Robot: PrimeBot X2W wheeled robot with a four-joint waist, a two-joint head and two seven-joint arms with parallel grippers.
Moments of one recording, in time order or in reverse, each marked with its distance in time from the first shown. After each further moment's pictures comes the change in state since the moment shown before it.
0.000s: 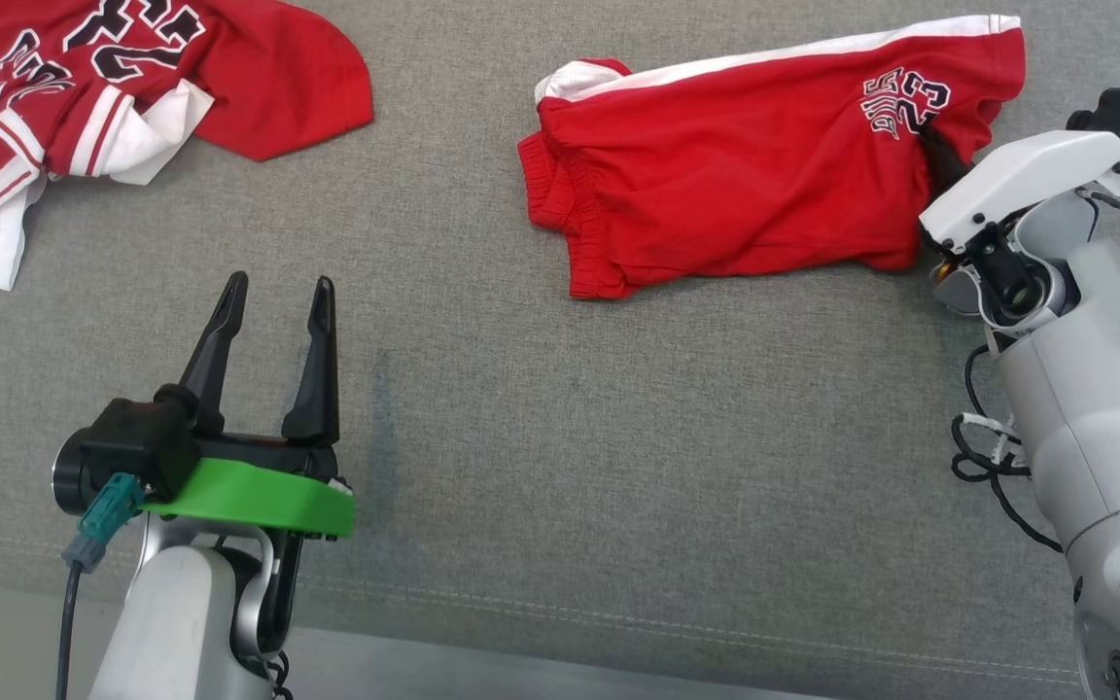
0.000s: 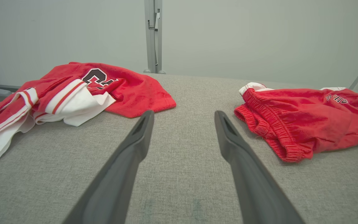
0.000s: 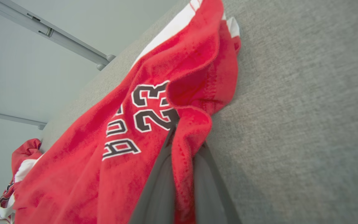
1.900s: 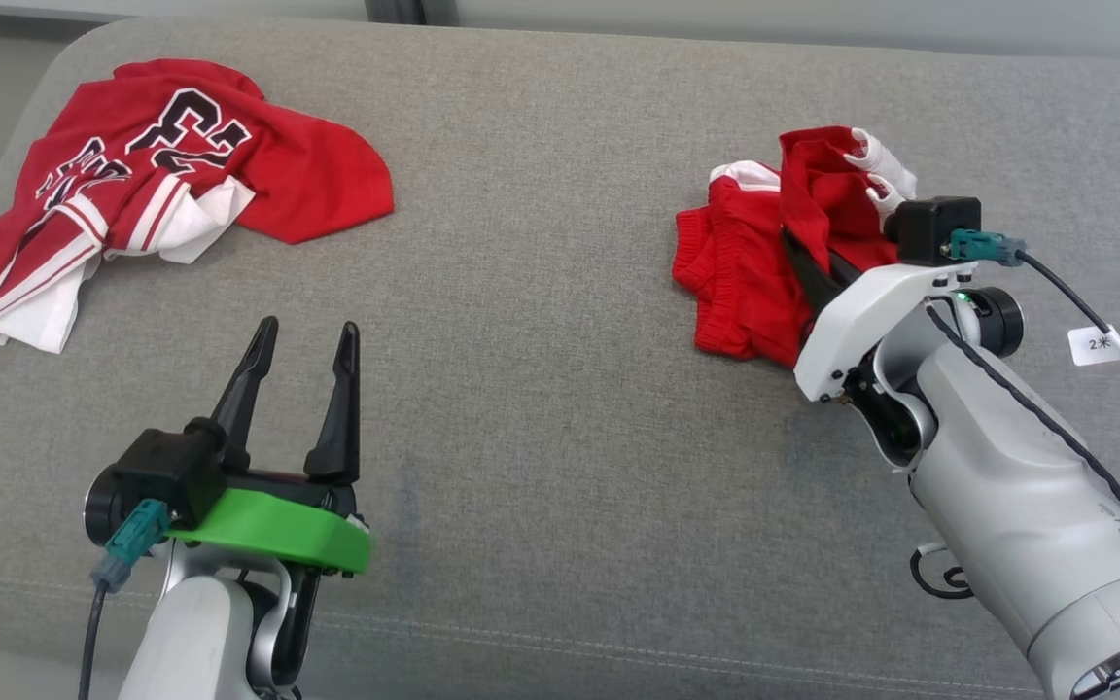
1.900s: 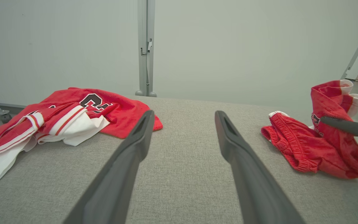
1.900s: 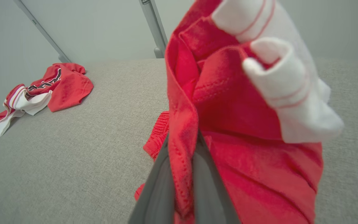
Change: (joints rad) left arm 0.040 -0.002 -0.030 0.037 -0.019 -0.013 0.000; right arm 0.149 0.003 0.411 -0.088 -0.177 0.079 -0.239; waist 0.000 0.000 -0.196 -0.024
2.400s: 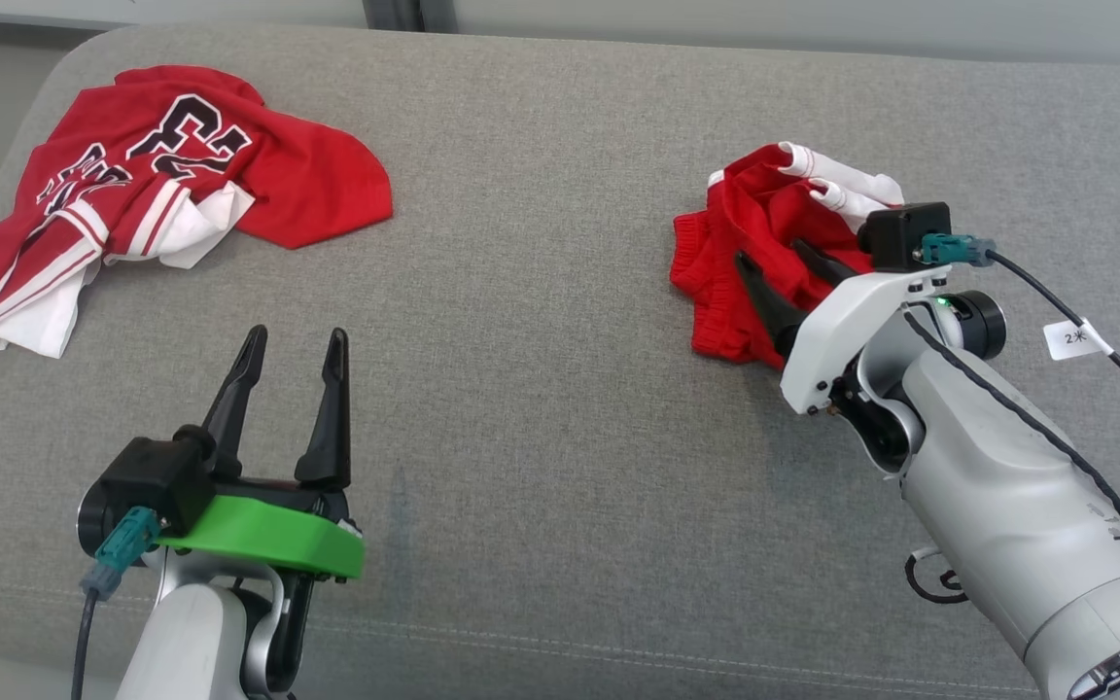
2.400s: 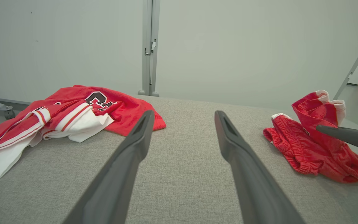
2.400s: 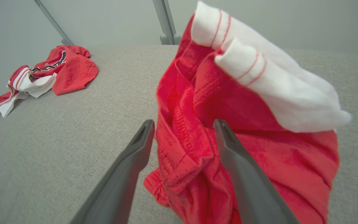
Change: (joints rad) left arm 0.017 0.000 0.017 -0.004 -0.016 0.000 0.000; right arm -0.003 -0.001 0.063 0.006 0.011 0.000 0.044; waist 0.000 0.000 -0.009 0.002
